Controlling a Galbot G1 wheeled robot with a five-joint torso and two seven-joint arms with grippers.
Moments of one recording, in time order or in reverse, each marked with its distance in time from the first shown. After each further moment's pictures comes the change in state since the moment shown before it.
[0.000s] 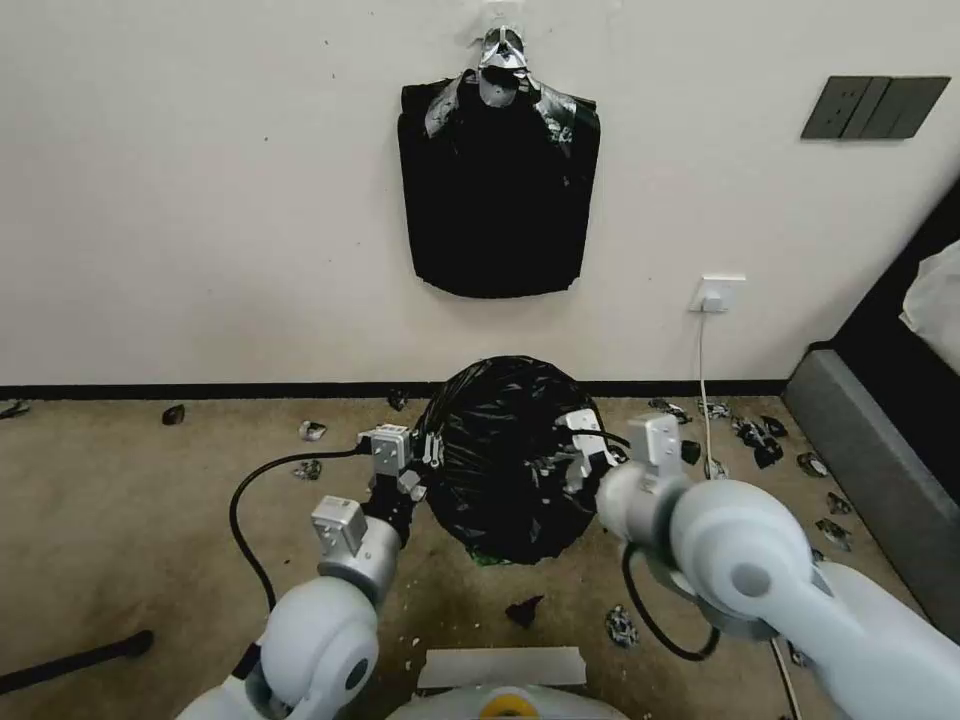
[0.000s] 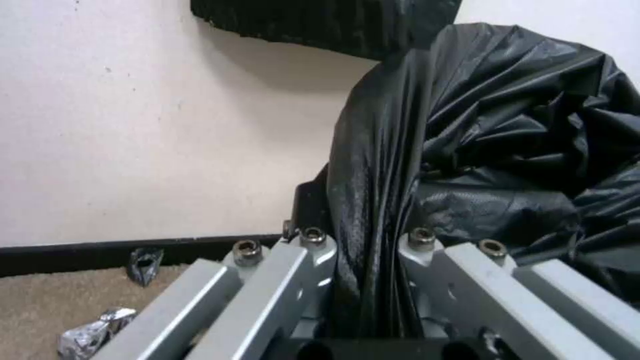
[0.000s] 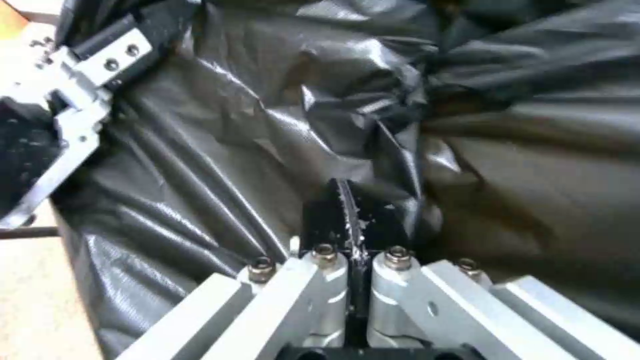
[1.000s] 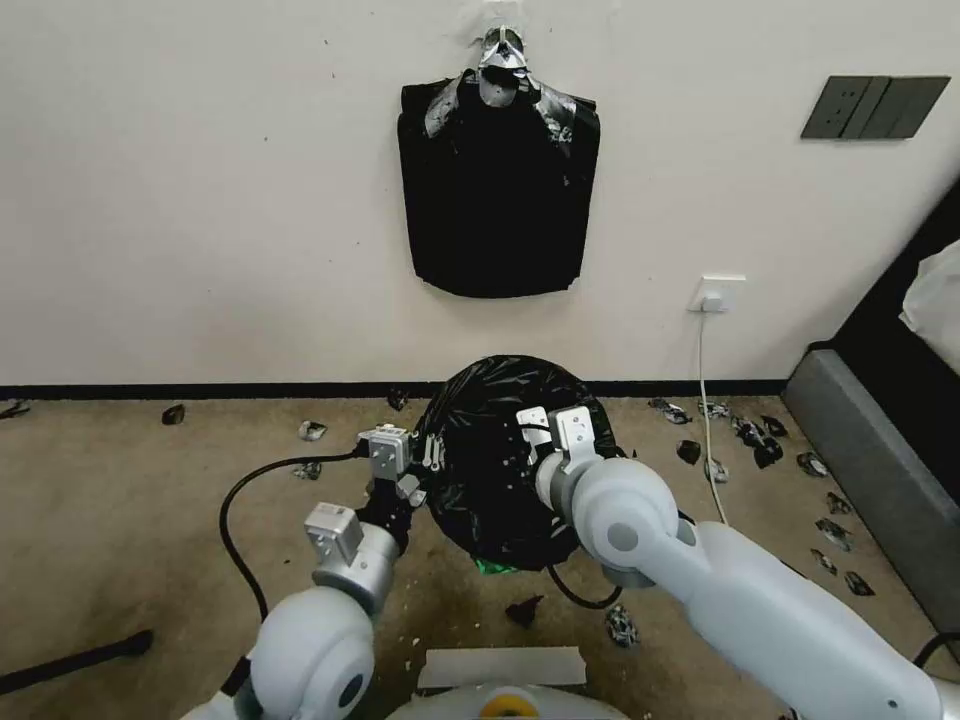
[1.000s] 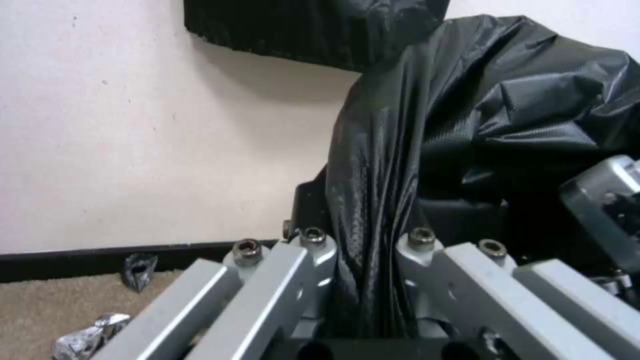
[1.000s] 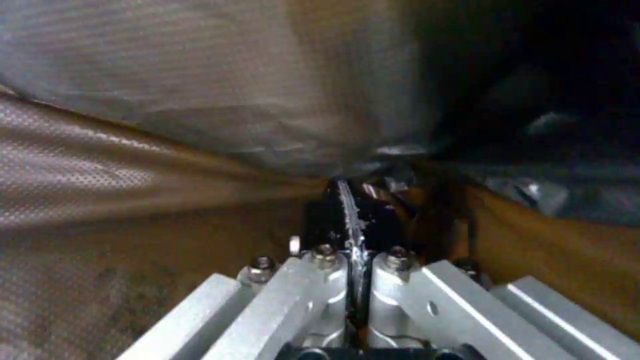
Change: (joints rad) left arm 0.038 -0.002 -0.010 -0.052 0.034 0.013 0.005; right arm 0.304 0.225 -0.334 -0.290 -0.027 -0.055 0.277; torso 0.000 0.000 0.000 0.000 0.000
